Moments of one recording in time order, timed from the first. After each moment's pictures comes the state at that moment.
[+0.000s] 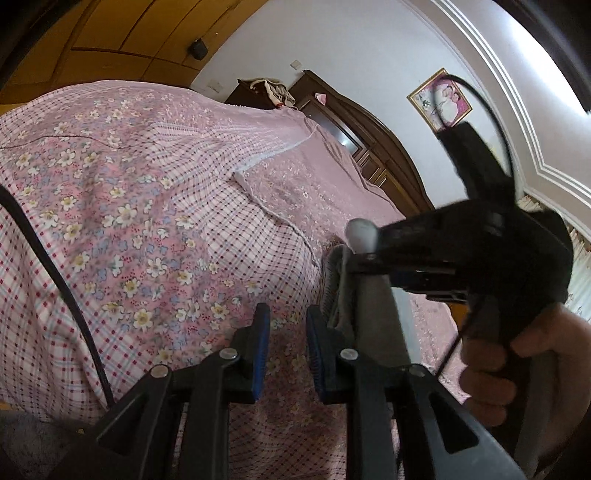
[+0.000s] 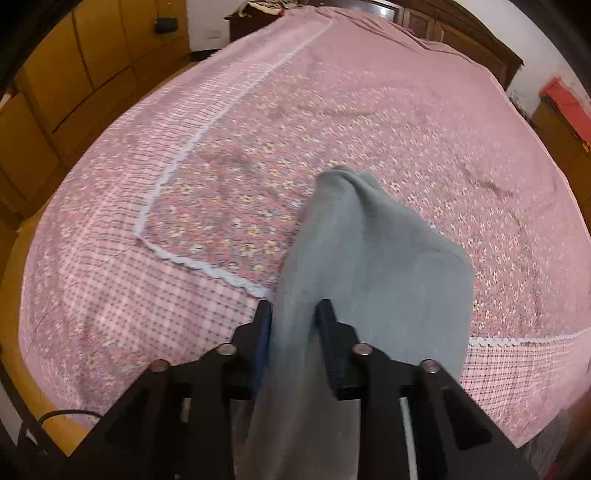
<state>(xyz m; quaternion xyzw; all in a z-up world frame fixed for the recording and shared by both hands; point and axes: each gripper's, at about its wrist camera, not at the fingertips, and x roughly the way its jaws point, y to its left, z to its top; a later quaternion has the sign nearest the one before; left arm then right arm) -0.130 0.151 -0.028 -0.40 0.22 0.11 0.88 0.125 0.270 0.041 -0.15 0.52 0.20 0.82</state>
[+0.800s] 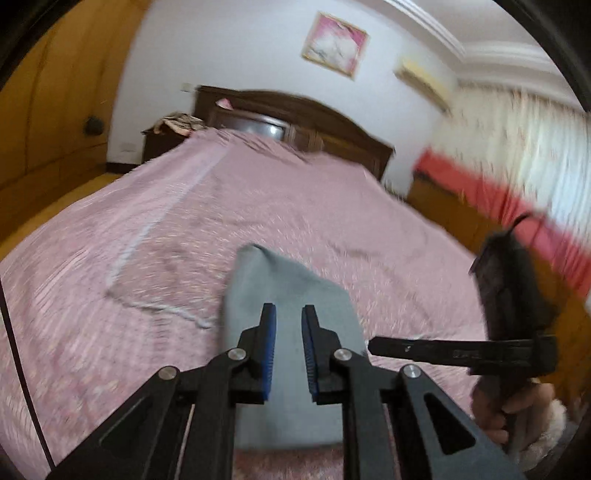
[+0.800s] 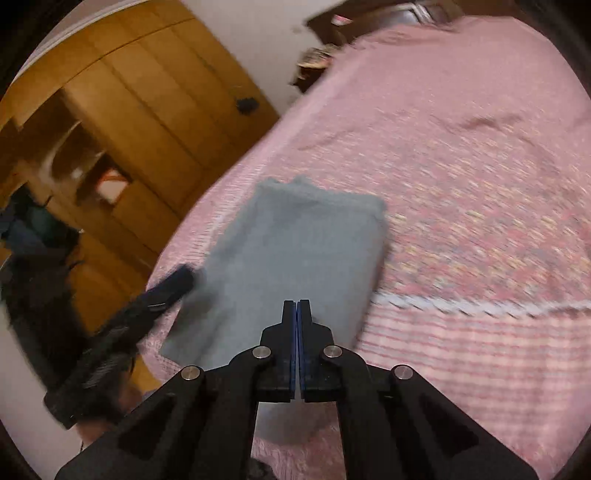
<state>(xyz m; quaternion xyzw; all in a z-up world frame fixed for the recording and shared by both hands) -0.039 0.071 0.059 -0.15 0.26 0.05 0.95 0.143 0.093 0.008 0.07 0.45 0.42 0.78</state>
